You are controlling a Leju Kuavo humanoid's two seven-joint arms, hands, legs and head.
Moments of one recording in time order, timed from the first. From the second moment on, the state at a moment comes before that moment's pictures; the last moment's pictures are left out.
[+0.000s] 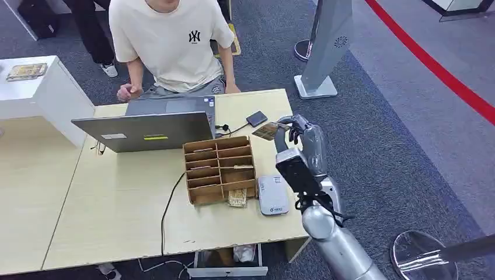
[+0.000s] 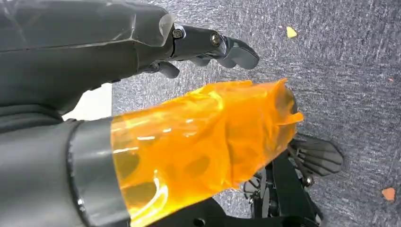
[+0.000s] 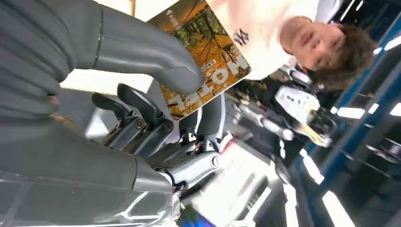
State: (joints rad) left arm -0.05 -0.18 1.08 -0.25 -0.86 0.12 0.08; right arm -0.22 -0.04 0.31 -1.53 0.46 -0.41 -0.19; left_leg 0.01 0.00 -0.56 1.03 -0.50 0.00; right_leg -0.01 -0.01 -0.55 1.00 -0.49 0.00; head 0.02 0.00
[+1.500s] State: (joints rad) left arm -0.04 -0.19 1.13 -0.25 -0.81 0.12 0.07; right arm -0.12 -0.09 0.23 -1.45 0.25 -0.11 -0.08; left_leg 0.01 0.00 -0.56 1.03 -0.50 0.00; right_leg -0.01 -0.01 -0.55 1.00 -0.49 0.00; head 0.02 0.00
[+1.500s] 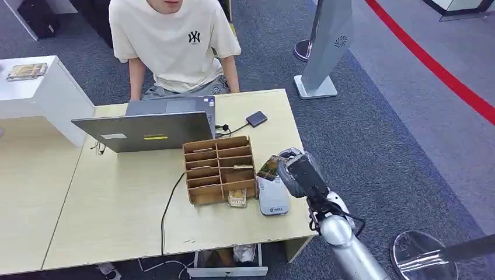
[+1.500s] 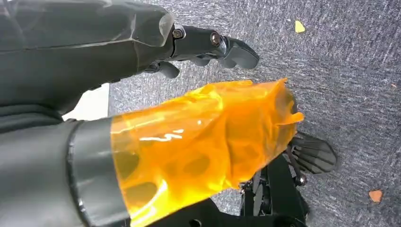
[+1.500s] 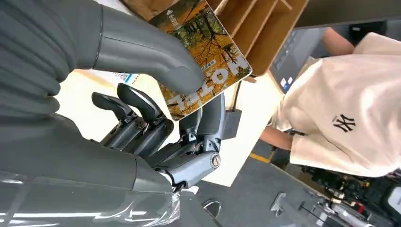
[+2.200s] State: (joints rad) left arm -0.04 -0.19 1.14 -0.25 -0.80 0.12 0.07; right arm -0.17 -0.10 0.25 -1.33 0.30 -0.07 -0.05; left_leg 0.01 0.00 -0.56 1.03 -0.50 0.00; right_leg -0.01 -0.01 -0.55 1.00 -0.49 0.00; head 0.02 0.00
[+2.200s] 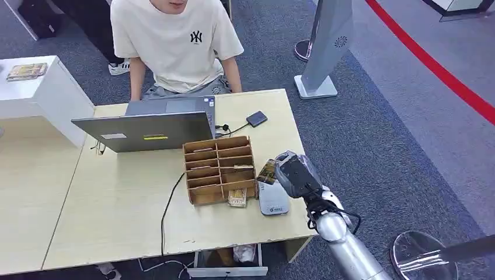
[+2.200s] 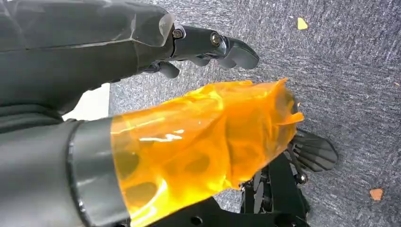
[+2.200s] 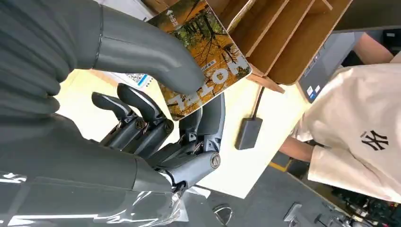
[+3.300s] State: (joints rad) left arm -0.04 -0.20 1.18 -0.25 -0.78 0.11 0.08; right arm -0.20 -0.11 0.25 -1.26 0.35 -0.02 -0.02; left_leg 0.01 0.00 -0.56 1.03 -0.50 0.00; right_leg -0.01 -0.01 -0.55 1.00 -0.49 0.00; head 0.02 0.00
